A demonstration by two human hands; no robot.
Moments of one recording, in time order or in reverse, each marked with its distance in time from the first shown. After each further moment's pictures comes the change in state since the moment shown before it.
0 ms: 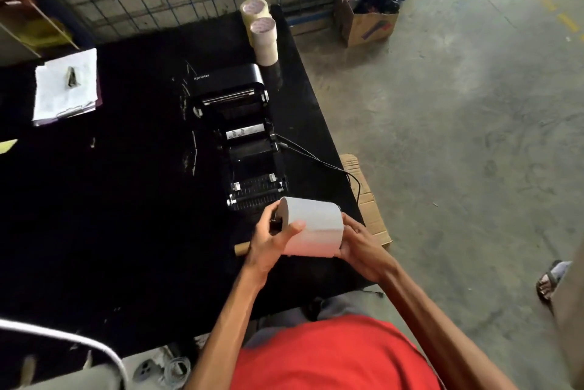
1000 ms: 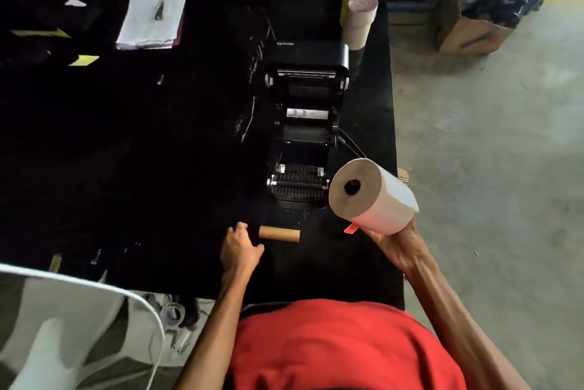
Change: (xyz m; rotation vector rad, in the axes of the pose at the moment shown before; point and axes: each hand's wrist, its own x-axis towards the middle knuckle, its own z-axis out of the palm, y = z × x) left_hand 0.039 -0.121 -0.072 0.728 0.514 -0.467; right_hand 0.085 -0.035 -0.017 0.321 -0.005 0.015
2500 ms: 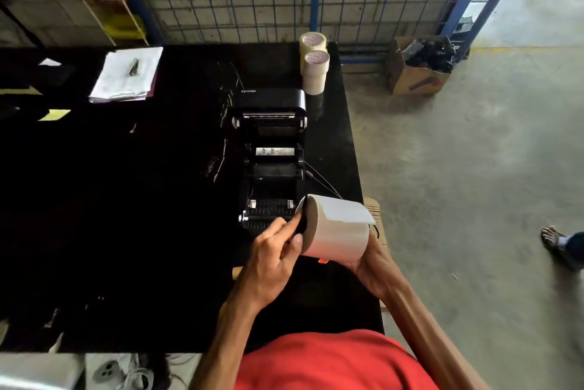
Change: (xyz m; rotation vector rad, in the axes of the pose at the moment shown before) left_hand -0.097 0.110 -0.064 -0.398 0.048 0.998; right_hand -0.028 -0.011 0.024 -0.324 -0.090 -0.045
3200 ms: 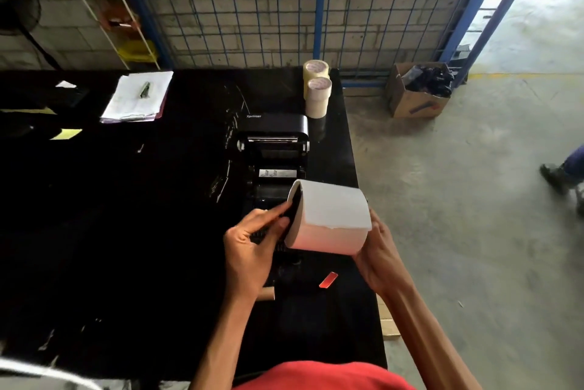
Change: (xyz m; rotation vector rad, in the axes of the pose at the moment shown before) left_hand 0.033 0.018 -0.029 -0.496 0.407 -0.092; right_hand 0.003 -0.058 0.050 -0.171 -0.015 -0.273
